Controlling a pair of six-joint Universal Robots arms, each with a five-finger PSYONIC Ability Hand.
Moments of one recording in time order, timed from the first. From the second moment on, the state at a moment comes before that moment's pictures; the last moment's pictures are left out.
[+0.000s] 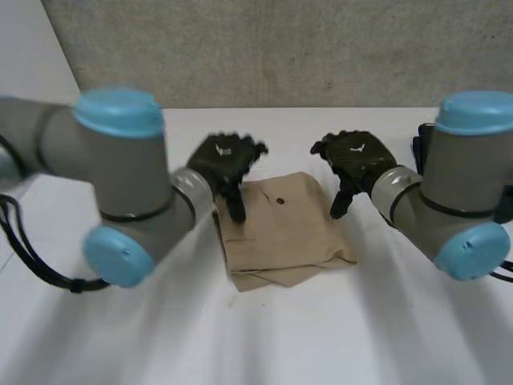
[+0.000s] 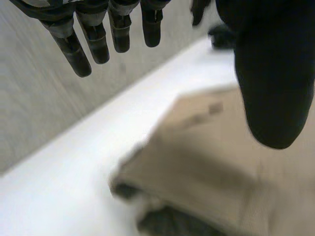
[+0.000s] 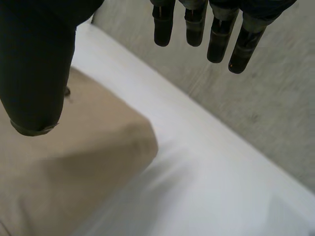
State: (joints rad) left arm 4.10 -2.17 -1.06 2.98 -1.51 3.36; right arm 2.00 -1.03 1.24 0.05 1.40 2.82; left_hand 0.19 0.20 0.21 0.20 0.05; right_hand 0.19 0.21 0.21 0.24 0.07
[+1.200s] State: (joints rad) left arm 4.18 -1.95 -1.12 2.83 -1.24 3.16; right arm 2.14 -0.89 1.60 -0.55 1.41 2.68; left_hand 0.19 0.20 0.21 0.20 0.05; right_hand 0.72 0.91 0.91 0.92 0.65
